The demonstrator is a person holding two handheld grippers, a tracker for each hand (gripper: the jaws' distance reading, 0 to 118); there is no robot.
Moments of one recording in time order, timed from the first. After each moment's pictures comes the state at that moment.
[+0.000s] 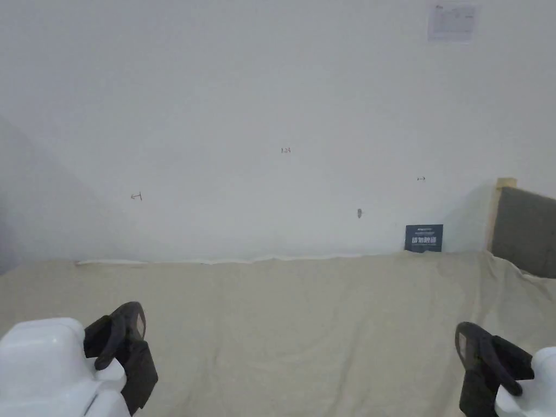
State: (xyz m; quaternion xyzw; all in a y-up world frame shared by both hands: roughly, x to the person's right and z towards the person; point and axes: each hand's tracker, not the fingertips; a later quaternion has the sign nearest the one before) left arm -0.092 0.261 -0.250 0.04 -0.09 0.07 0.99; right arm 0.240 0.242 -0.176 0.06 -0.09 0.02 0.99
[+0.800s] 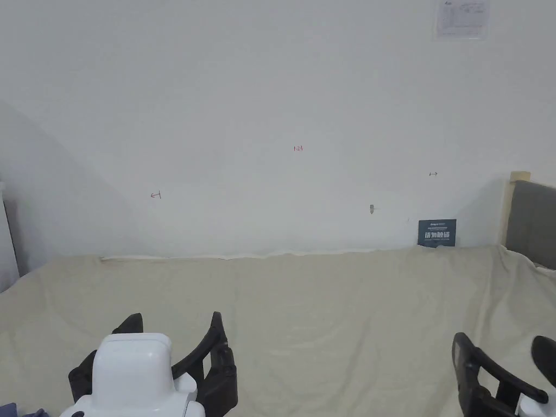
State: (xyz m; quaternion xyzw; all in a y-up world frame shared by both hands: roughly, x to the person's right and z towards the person) left arm -0.050 0.246 -0.208 0.05 -0.06 0.00 1.00; right arm 0.251 0.223 -0.142 0.05 -0.12 -0.01 0.99
